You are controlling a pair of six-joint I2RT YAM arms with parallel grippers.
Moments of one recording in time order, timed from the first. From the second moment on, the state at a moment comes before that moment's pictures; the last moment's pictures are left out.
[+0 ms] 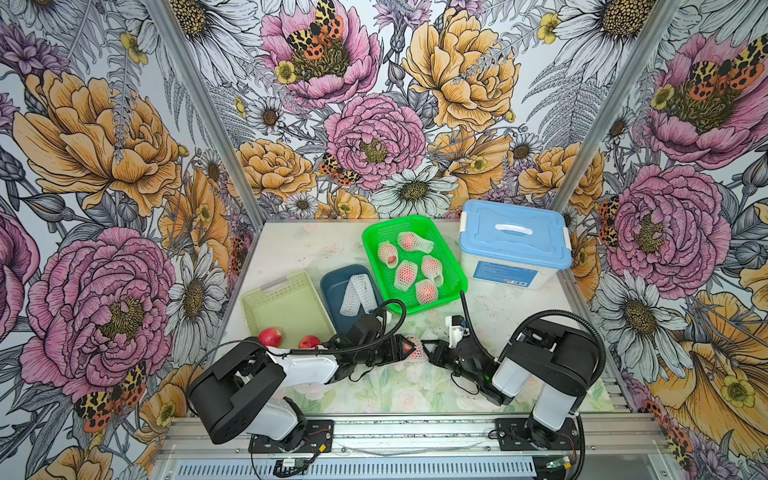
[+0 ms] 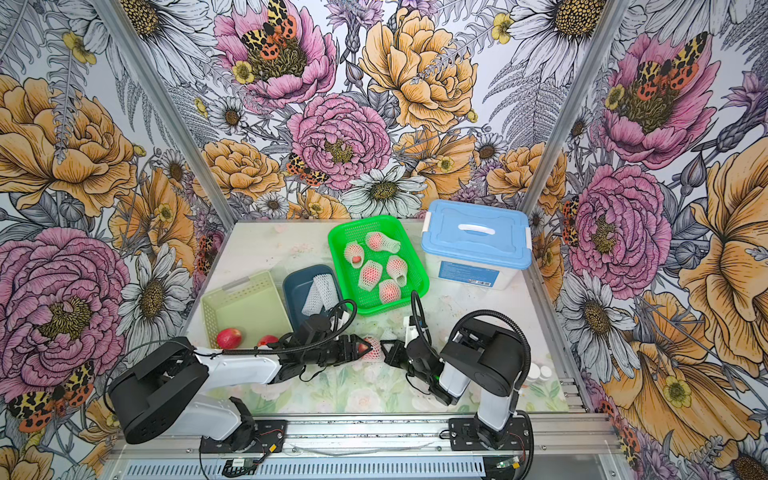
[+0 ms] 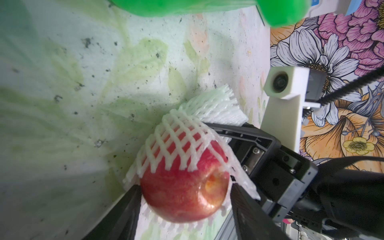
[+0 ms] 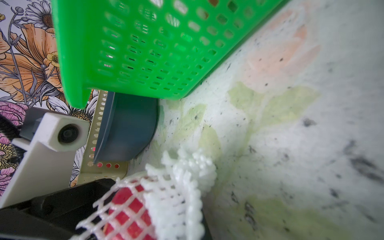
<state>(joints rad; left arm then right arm) -0.81 1.42 0.42 0.30 0.33 -0.98 0.86 1.78 0.20 1.16 -0.01 1.08</state>
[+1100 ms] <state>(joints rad) -0.73 1.33 0.46 0.18 0.36 -0.92 0.83 1.81 0.20 1.21 -0.07 1.05</state>
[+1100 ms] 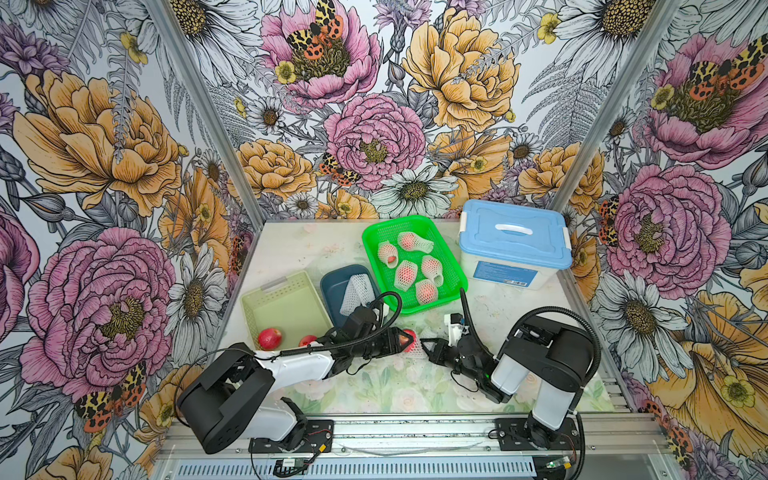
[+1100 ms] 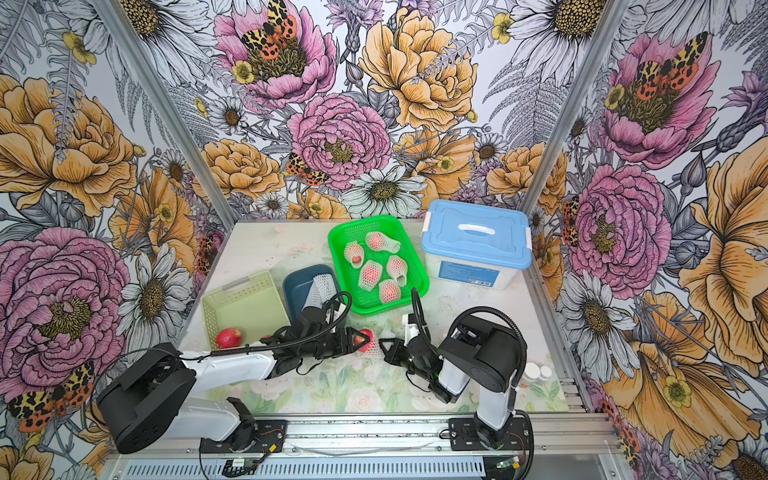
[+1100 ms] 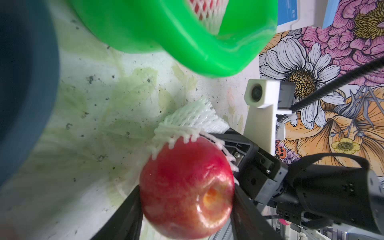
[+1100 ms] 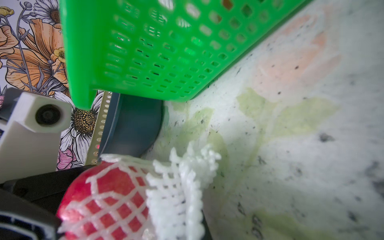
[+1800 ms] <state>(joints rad) -0.51 0.93 0.60 -0.31 0.34 -0.78 0.82 1.84 0.20 1.26 -0.08 1.05</state>
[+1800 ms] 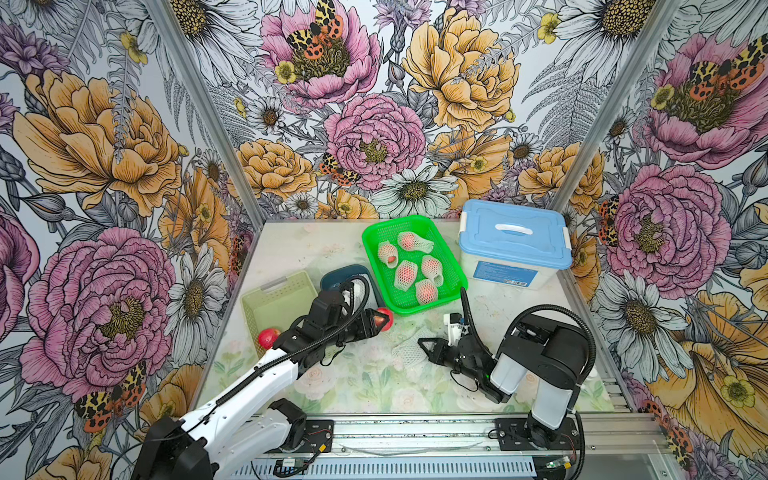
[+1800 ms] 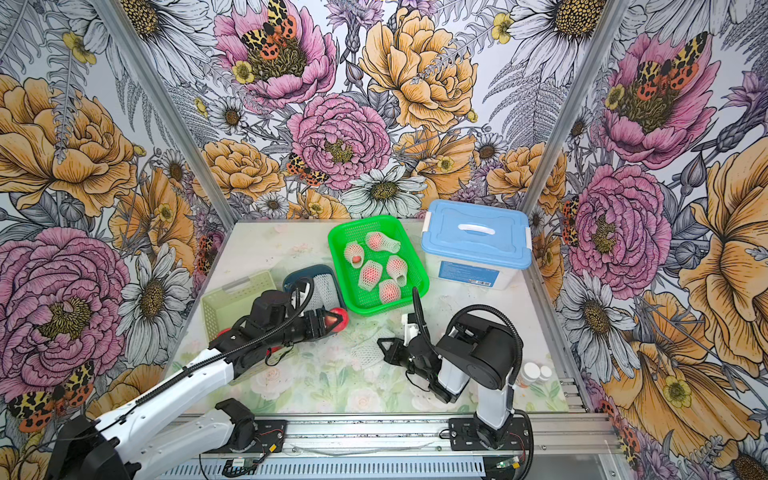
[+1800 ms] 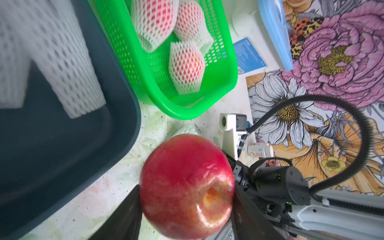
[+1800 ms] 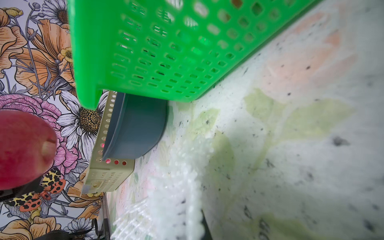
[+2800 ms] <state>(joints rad) 0.20 1.14 0.71 -0.59 0.13 -0.73 0.82 1.87 0.19 1.33 -0.10 1.01</state>
